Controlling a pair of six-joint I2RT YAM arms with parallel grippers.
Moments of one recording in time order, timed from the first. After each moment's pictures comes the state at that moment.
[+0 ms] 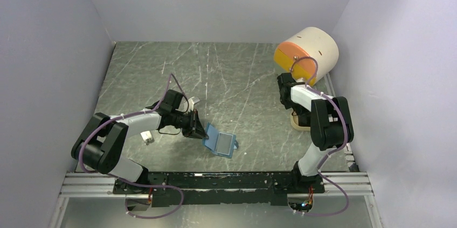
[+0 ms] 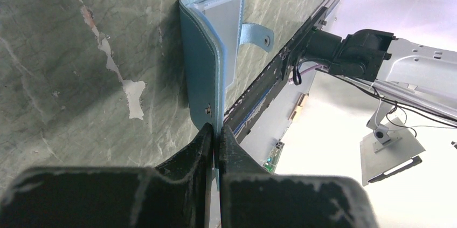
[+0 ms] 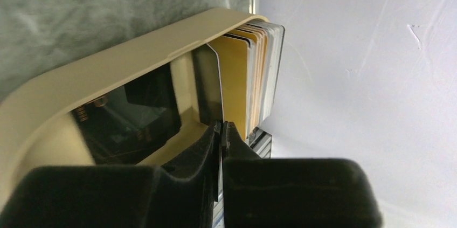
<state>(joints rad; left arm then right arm) -0.45 1.49 0.61 -0.12 0.83 -0.68 0.13 1.72 0.97 -0.68 0.93 0.00</state>
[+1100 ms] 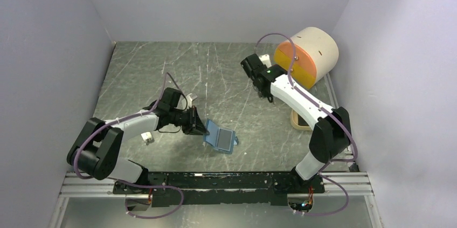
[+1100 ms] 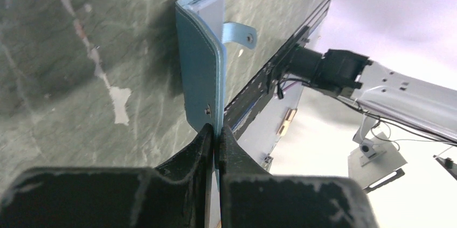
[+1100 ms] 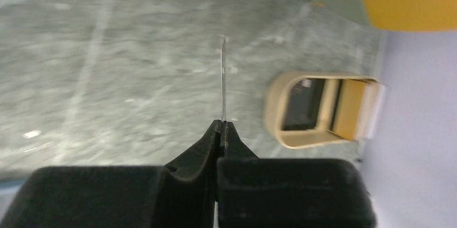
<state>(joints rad) -0.45 1.44 0.61 -0.11 0.80 -0.75 0.55 1.63 1.40 -1.00 0.64 0.29</state>
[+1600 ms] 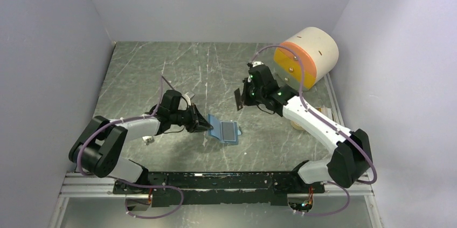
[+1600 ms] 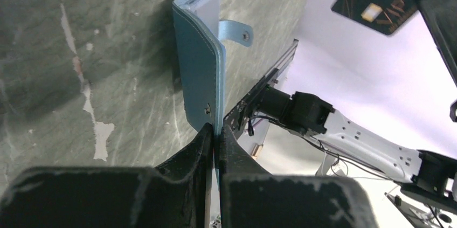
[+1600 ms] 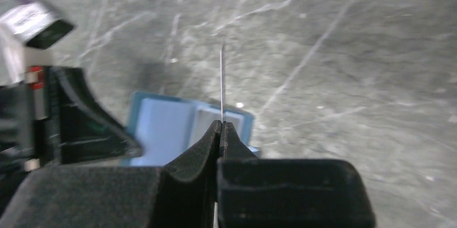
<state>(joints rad) -0.47 1.44 0.52 0.21 0.73 -1.06 0.62 1.37 1.11 -0.52 0.09 0.43</state>
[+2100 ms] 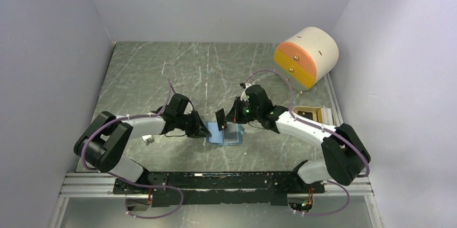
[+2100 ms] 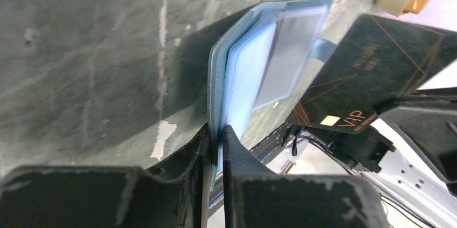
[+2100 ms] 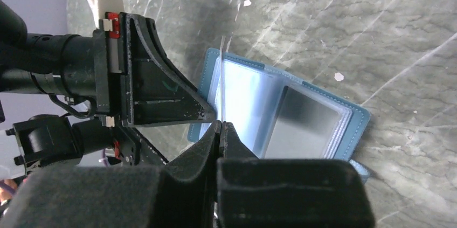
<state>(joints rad) -0.55 1.51 0.56 0.04 0.53 -1.00 0.67 1.38 0.74 -0.05 -0.27 0.68</state>
